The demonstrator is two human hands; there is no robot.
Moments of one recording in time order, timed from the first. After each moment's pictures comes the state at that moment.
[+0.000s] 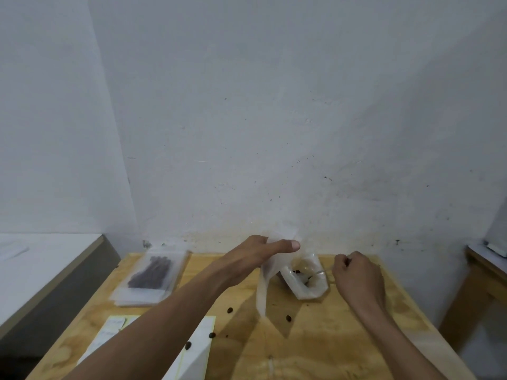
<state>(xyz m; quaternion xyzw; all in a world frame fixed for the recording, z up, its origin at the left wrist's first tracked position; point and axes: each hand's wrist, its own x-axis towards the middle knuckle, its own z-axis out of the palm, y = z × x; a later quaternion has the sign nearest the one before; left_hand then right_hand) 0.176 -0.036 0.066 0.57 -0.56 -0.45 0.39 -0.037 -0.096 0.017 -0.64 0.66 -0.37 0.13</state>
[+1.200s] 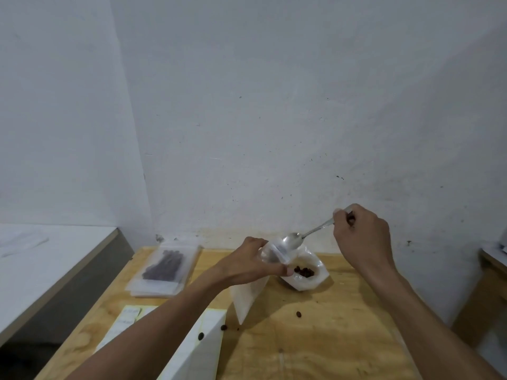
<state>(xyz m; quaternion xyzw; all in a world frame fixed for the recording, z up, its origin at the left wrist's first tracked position) 0.202 -0.017 0.052 0.65 -0.62 -0.31 0.30 -0.013 -0.083 0.099 -0.70 0.52 -0.47 0.11</state>
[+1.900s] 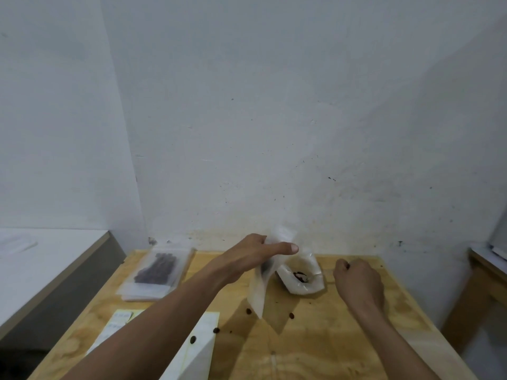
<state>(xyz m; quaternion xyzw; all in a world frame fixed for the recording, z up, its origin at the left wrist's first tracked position) 0.185 -0.033 0.066 0.60 -0.57 -0.43 0.37 -0.031 -0.090 0.013 -0.60 0.70 -0.34 0.16</state>
